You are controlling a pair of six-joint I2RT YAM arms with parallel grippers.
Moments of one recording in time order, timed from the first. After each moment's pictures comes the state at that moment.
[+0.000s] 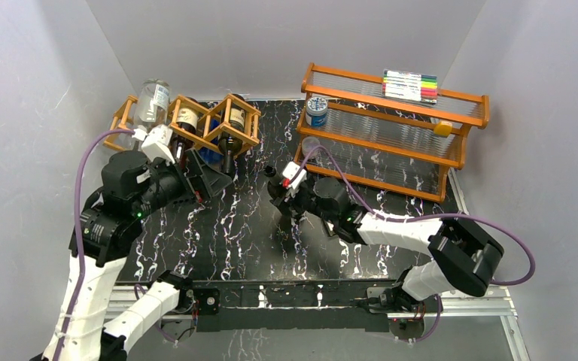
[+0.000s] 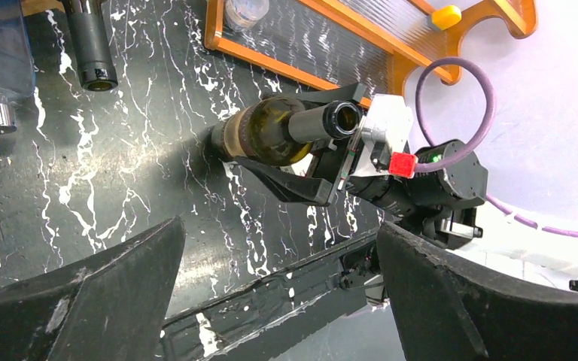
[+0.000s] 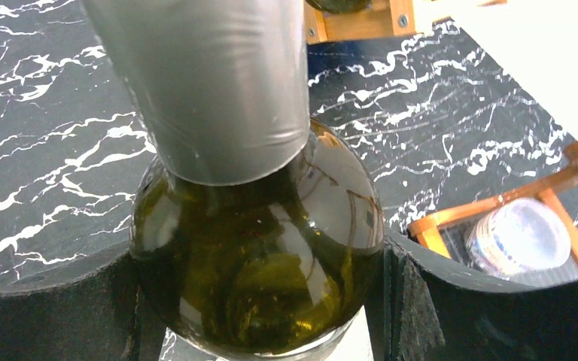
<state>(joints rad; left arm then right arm) -0.34 0.80 1.33 -0.97 0.26 -0.60 0.95 1.41 0.67 0.55 -0.03 -0.22</state>
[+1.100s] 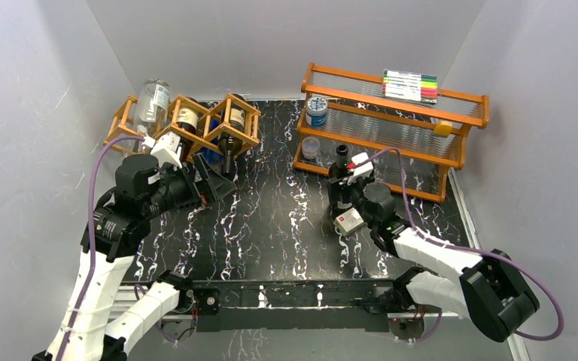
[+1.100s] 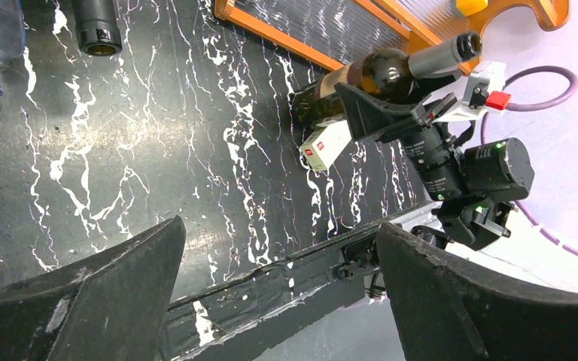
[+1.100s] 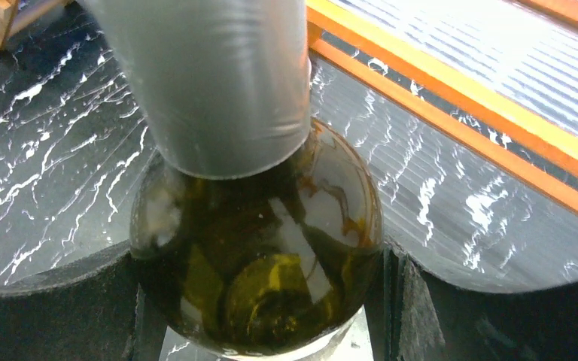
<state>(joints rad) -0.34 0.78 1.22 -0.95 0.27 -0.64 0.63 1.06 0.37 0.56 0.21 -0.03</state>
